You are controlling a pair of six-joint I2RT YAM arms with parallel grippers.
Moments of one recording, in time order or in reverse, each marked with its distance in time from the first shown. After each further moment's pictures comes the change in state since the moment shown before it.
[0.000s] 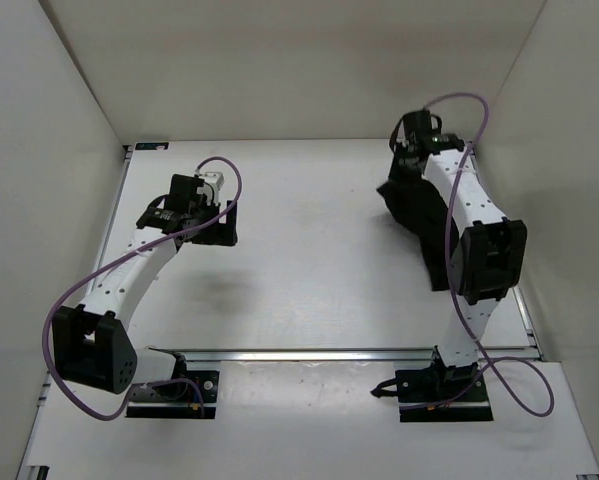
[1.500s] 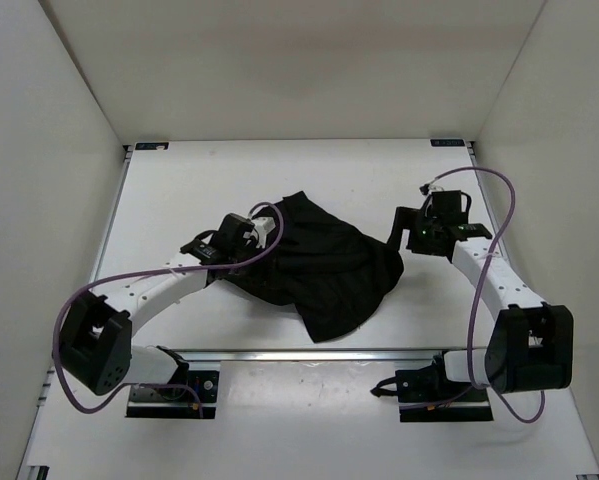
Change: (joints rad) left arm -0.336 0.005 -0.255 0.220 0.248 -0.291; right arm -0.087 -0.583 -0.866 0.379 -0.219 -0.165
